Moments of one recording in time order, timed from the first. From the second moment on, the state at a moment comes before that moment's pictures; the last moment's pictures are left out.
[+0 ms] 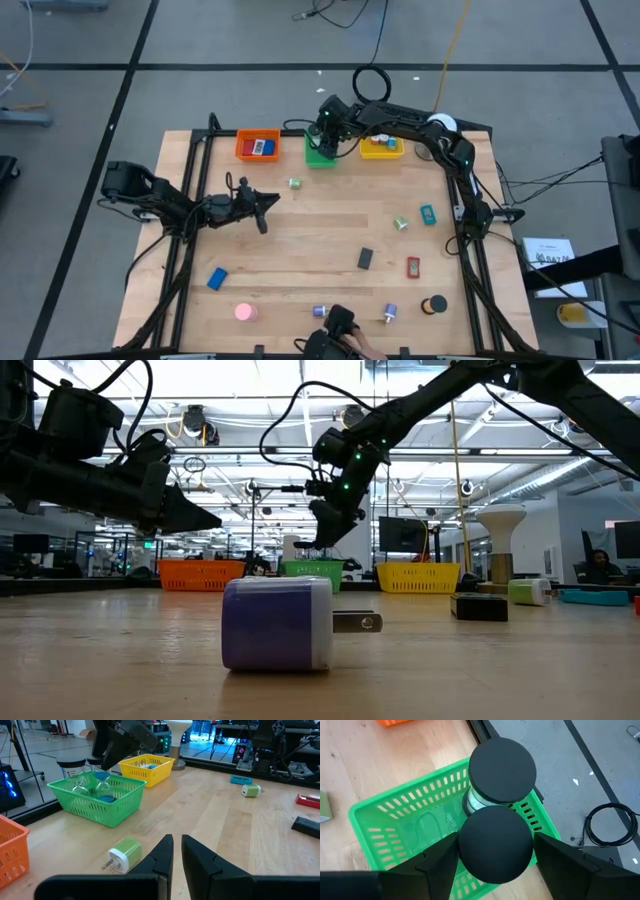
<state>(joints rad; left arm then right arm) 0.02 1.48 0.04 1.28 -0.39 -0.13 -0.56 2.13 1.78 -0.57 0.06 -0.17</state>
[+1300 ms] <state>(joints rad) -0.02 1.48 0.18 1.13 -0.31 -0.25 -0.30 1.32 0.57 0.41 0.13 0.13</state>
